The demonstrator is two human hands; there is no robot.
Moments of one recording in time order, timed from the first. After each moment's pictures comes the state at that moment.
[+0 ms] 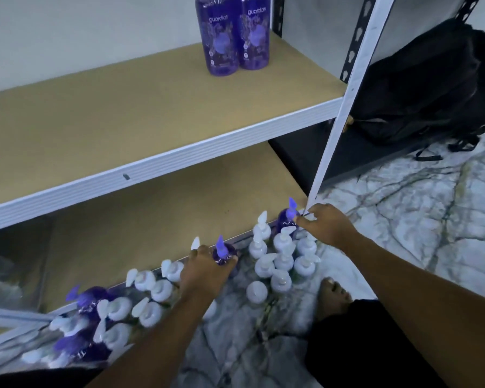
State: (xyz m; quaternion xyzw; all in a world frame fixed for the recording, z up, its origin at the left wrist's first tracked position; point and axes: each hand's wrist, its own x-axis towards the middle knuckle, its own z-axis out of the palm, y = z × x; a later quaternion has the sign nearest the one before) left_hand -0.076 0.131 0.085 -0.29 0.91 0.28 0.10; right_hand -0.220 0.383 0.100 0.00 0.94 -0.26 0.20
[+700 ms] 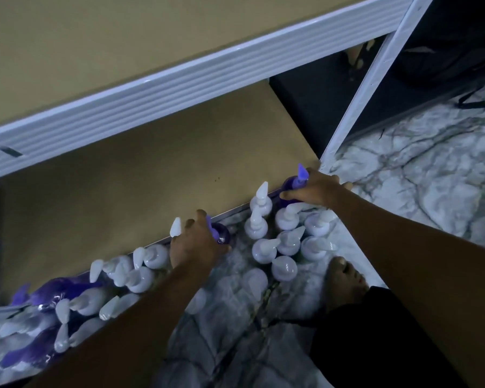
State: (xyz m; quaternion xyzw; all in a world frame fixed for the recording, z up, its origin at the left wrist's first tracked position) left_hand -0.147 0.113 0.004 -0.27 0.93 0.18 0.17; right_hand -0.311 0.346 -0.003 0.02 0.93 -0.15 0.33
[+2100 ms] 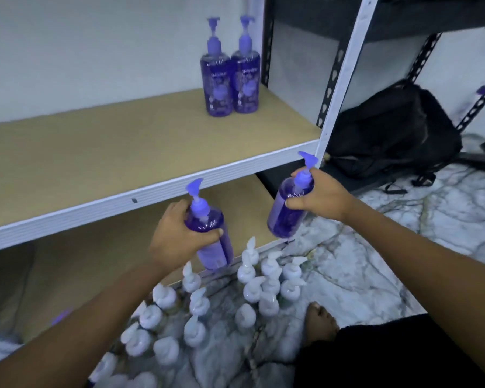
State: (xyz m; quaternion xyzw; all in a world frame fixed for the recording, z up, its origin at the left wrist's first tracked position) left_hand -0.105 0.092 0.221 -0.10 0.87 0.47 -0.08; right_hand -0.229 0.379 0.252 -0.10 0.90 -0.41 0.10
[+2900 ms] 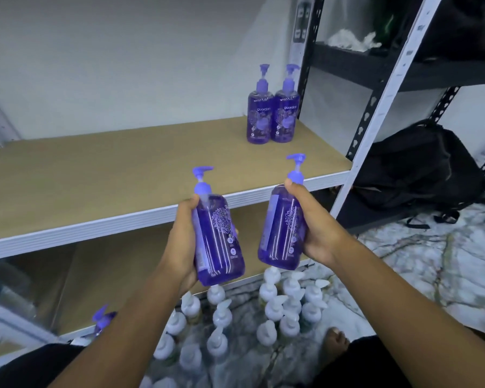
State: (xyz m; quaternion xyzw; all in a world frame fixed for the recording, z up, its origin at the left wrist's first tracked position) left_hand -0.050 0.078 0.296 -0.19 0.48 0.86 -0.01; right_hand -0.147 0.274 0.305 0.03 0.57 -0.77 0.29
